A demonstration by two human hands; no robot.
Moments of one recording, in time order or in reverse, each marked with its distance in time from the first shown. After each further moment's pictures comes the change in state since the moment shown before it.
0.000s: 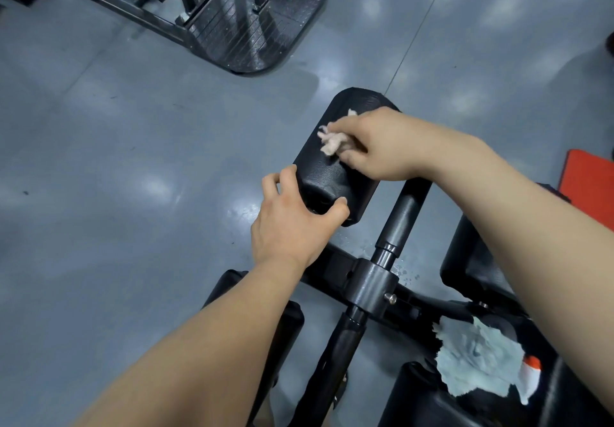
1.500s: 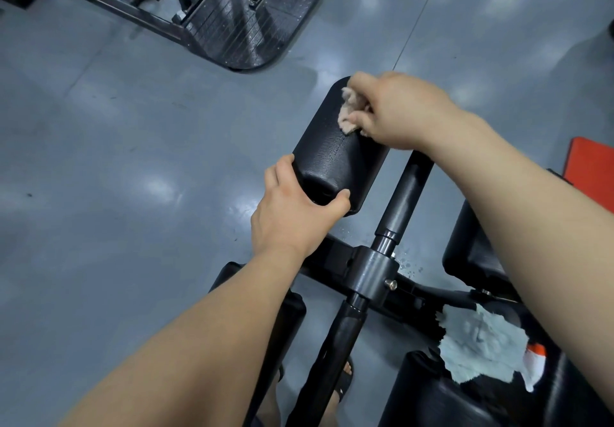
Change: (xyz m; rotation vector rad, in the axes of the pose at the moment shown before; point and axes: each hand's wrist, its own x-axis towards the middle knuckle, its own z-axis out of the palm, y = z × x) left_hand -0.004 0.003 -0.002 0.011 0.003 0.023; right_hand 0.010 0.024 0.002 -0.084 0.186 0.176
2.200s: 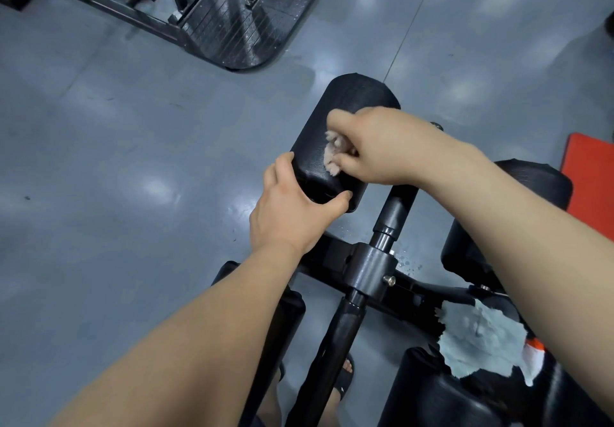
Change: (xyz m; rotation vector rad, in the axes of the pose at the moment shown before) left_hand 0.003 -0.002 0.000 -0.013 -0.024 0.005; right_hand -0.037 -0.030 0.006 0.028 -0.100 -0.165
